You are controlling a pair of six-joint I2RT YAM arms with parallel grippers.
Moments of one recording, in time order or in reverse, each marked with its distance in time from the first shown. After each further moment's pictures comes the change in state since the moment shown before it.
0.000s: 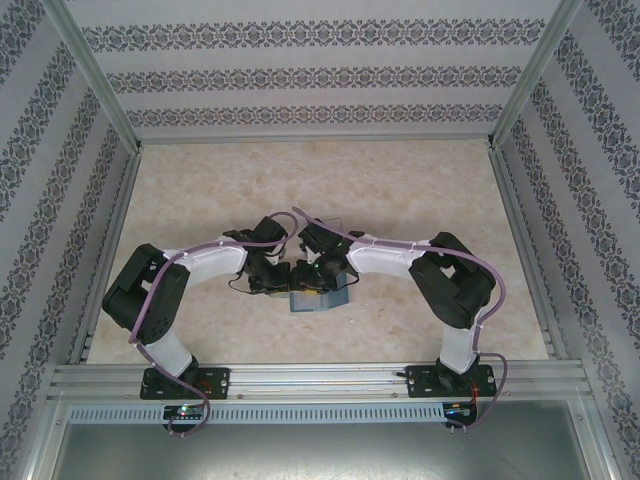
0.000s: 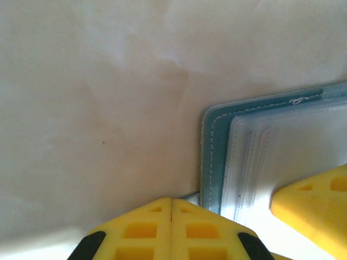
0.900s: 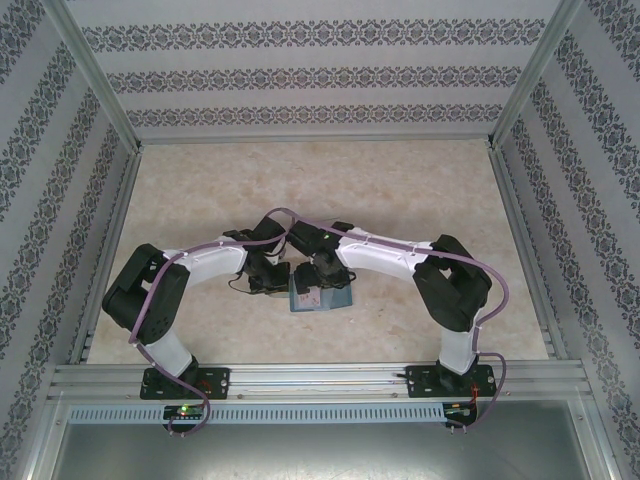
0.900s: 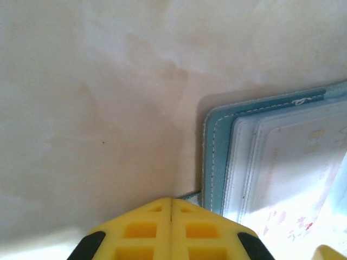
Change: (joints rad) left arm 0.000 0.000 0.000 0.000 0.001 0.000; right arm 0.077 0.005 0.195 -0.460 0.410 -0.145
